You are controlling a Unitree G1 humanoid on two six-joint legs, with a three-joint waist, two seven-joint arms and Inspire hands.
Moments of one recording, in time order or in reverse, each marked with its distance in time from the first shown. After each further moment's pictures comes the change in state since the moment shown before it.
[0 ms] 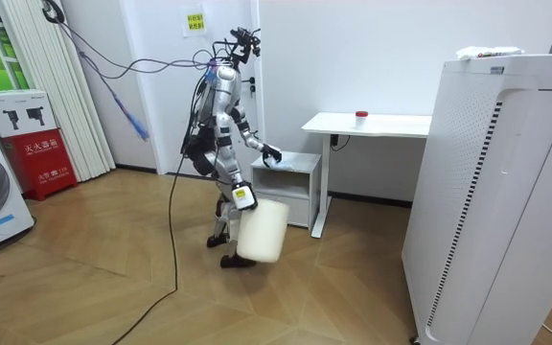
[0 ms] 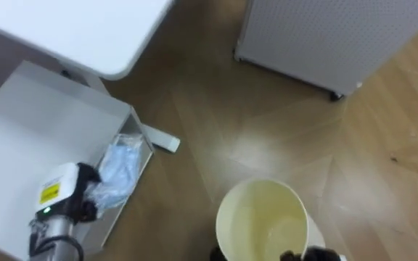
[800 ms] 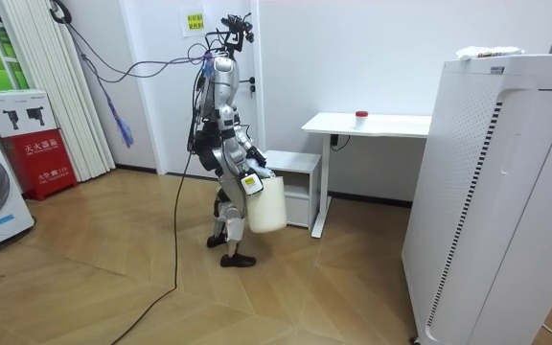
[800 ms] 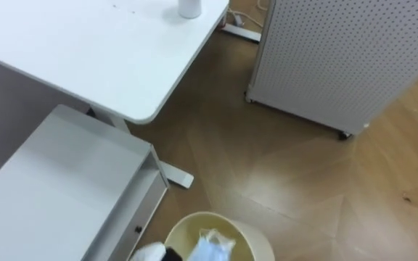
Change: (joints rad) left arm 0.234 -0.134 -0.224 -0.127 -0.010 -0.028 -0.385; right arm 0.022 0.094 0.095 0.053 -0.136 -0.021 0.185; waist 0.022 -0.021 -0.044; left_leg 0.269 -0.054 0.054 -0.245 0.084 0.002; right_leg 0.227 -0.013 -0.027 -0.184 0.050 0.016
